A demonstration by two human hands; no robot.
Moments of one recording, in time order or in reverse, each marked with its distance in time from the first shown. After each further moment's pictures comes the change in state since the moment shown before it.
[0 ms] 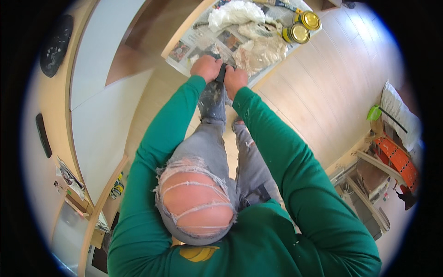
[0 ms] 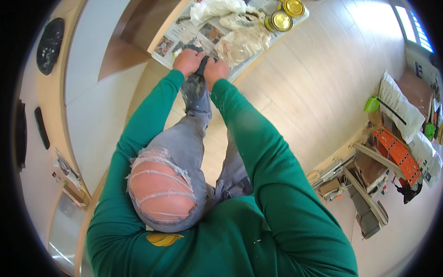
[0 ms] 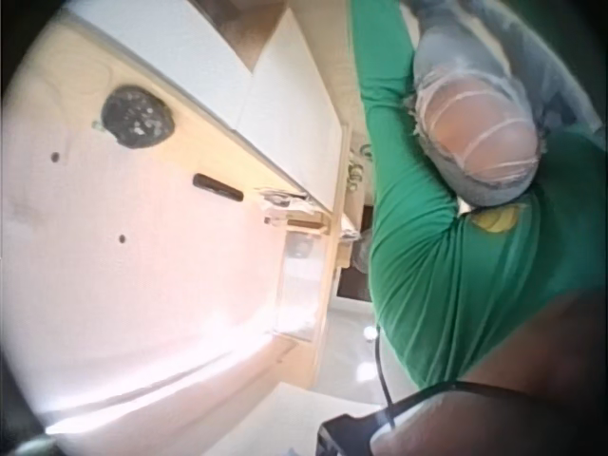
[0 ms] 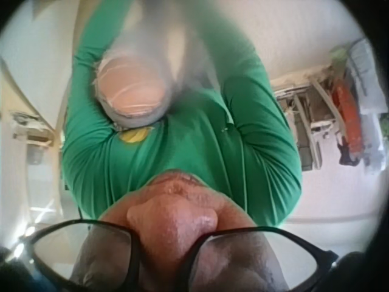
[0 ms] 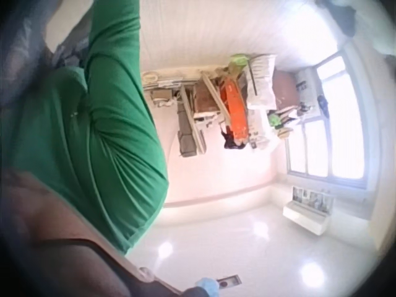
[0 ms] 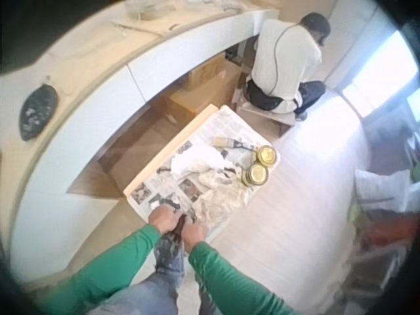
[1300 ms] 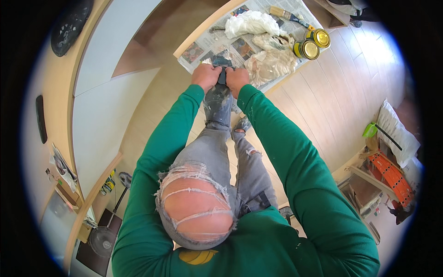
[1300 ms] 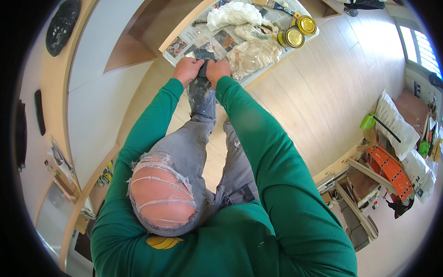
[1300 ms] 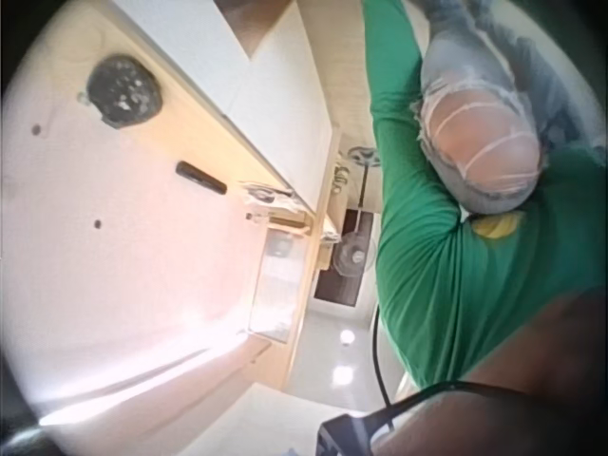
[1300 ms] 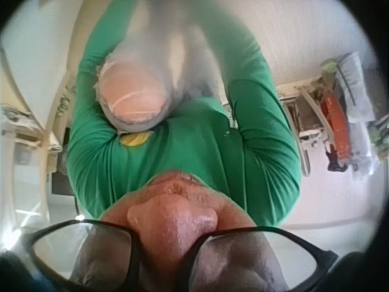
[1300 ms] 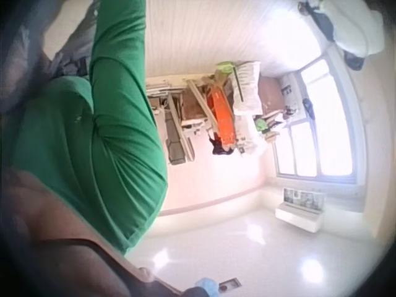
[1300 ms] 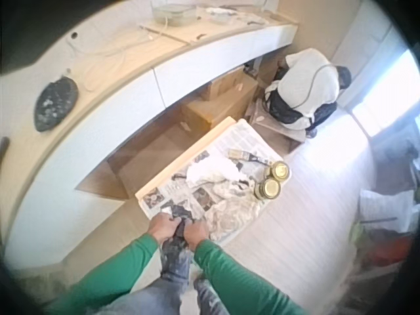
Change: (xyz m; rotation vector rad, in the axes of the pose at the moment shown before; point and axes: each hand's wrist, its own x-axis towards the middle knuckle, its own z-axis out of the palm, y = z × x) left_hand -0.025 -0.039 0.000 -0.361 0.212 -0.123; right_hand 0.033 0.001 0.028 -0.361 -0.112 -0.480
